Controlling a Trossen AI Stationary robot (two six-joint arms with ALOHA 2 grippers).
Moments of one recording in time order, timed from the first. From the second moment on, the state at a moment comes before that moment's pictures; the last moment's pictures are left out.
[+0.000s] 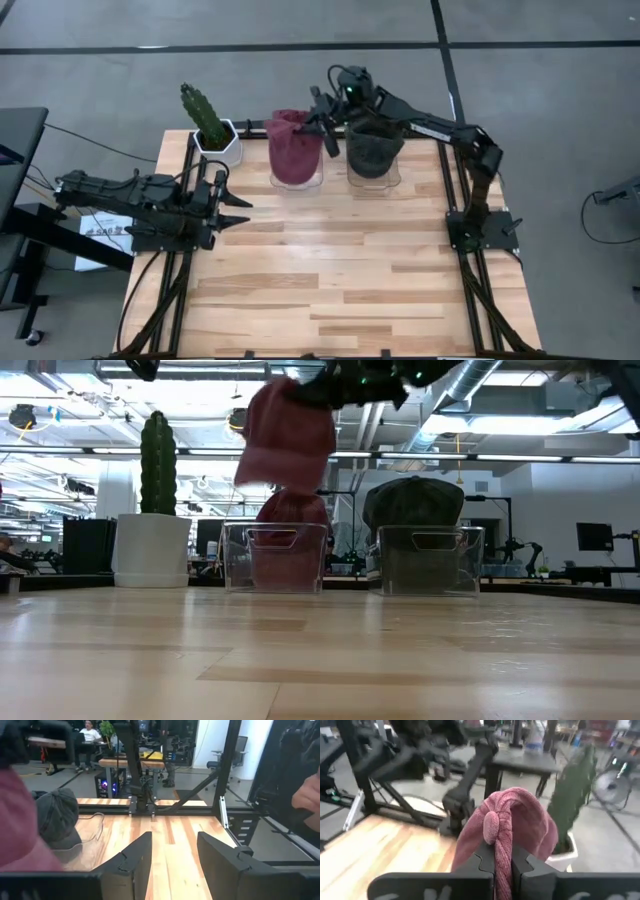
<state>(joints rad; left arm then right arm) -0.25 0.54 0.61 -0.14 -0.15 -0.02 -0.49 1.88 1.76 -0.16 -0.74 -0.35</state>
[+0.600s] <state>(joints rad) -0.23 0.57 0.61 -0.16 -0.15 -0.02 -0.61 2.12 1.90 -0.24 -0.89 -0.40</state>
